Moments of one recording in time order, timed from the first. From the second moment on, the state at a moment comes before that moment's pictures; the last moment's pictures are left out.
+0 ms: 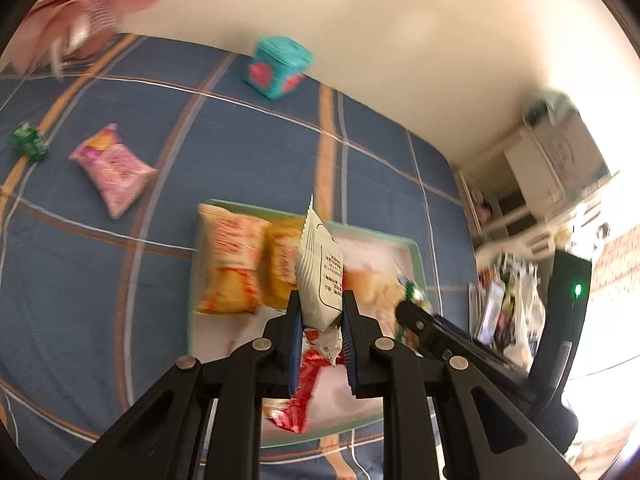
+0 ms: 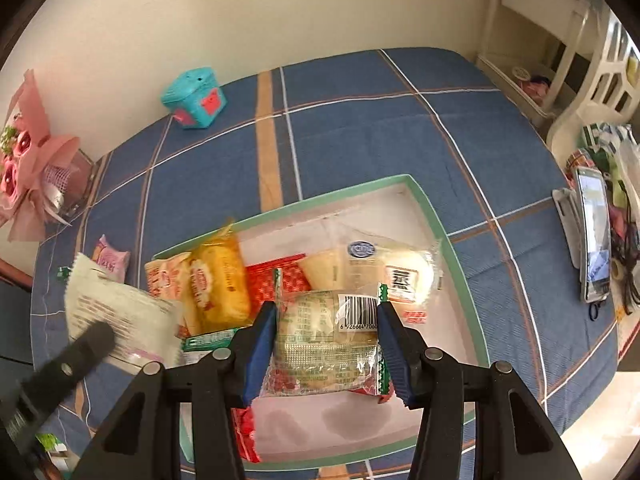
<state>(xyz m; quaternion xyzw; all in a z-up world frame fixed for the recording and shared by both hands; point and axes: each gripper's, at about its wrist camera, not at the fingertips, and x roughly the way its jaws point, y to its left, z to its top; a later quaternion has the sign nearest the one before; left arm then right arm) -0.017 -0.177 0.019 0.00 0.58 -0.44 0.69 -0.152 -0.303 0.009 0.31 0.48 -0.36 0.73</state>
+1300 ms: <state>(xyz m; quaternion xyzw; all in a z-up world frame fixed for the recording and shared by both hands) 0.075 -0.101 0.005 0.00 0.57 -0.29 0.77 -0.105 -0.269 -0.001 0.28 0.49 -0.30 0.77</state>
